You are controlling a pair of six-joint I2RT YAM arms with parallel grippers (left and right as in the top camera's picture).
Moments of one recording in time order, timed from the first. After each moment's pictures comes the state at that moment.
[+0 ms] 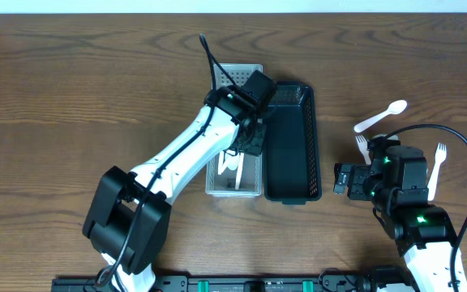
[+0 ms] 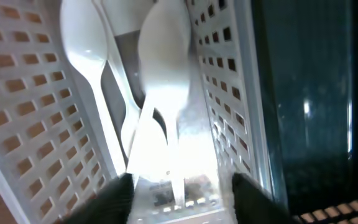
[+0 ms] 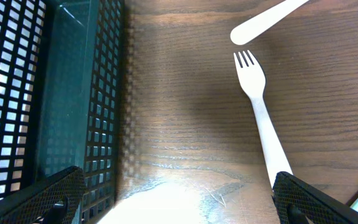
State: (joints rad) left arm -0.63 1.88 1.49 -0.99 0.02 -0.36; right arm 0.07 0.87 0.59 -0.62 -0.06 0.20
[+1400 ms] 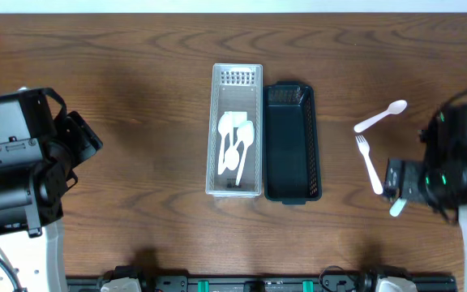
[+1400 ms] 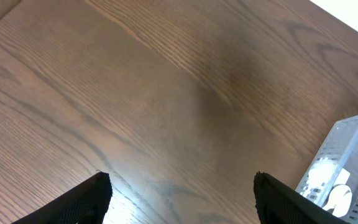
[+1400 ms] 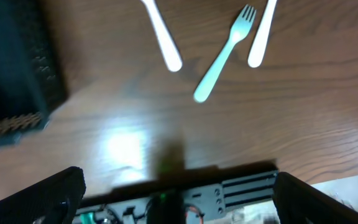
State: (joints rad) left arm 0.16 1.12 1.49 -1.29 -0.19 -0.41; right arm -0.10 1.09 1.35 -1.58 0.09 0.10
